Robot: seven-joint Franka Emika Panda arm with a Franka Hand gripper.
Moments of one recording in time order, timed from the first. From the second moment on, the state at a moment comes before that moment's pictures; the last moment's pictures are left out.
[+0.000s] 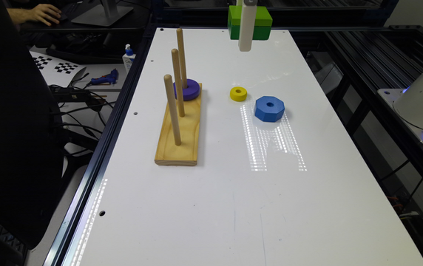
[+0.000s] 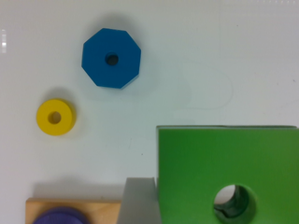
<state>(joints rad) 0.00 -0.08 0.12 -2.25 0.04 2.19 0.87</state>
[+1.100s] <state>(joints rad) 0.00 0.12 0.13 -2.03 0.03 2.21 0.87</state>
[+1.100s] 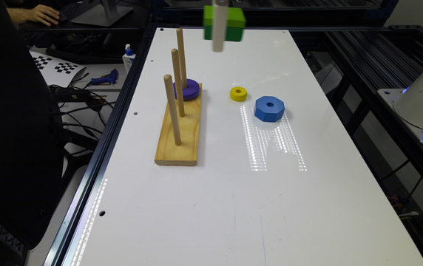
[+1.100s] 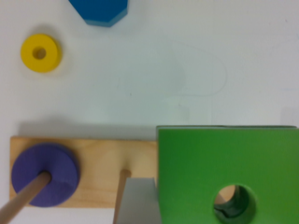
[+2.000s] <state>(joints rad) 0.02 0.22 0.16 -1.90 0.03 2.21 0.91</state>
